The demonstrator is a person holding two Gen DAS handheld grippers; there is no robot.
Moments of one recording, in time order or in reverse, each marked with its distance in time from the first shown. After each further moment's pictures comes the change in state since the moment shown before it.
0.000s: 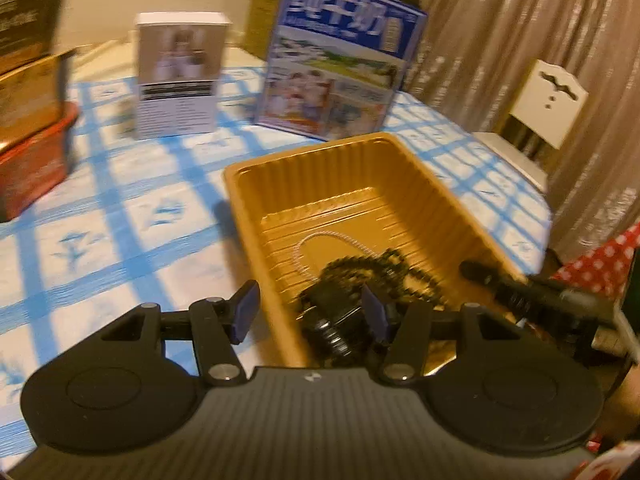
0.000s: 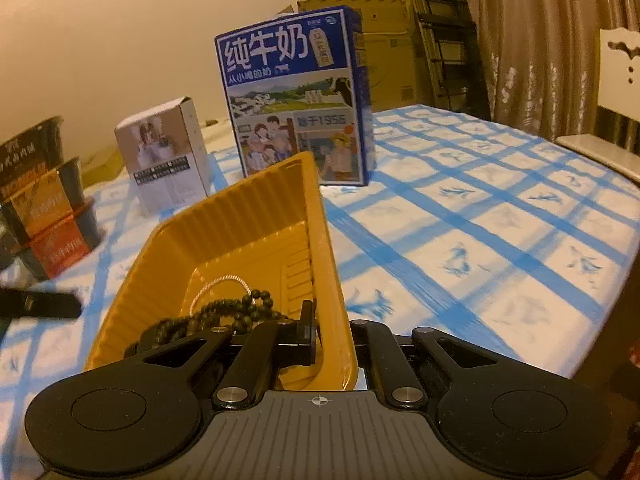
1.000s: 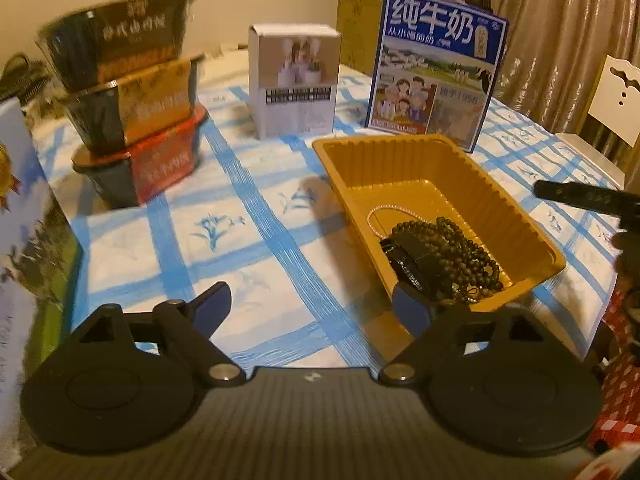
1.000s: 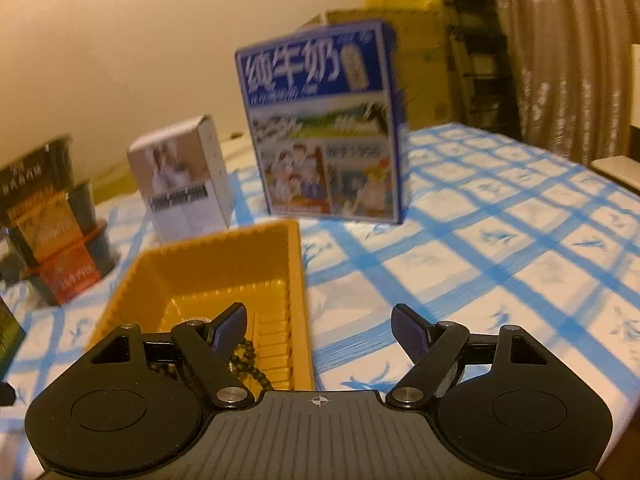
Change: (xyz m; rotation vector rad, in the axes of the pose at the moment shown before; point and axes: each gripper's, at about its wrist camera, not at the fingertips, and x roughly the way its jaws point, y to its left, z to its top) left arm -0.050 0.041 -0.029 0.011 -0.044 0.270; right arm 0.011 0.000 0.042 -0.024 -0.043 0.056
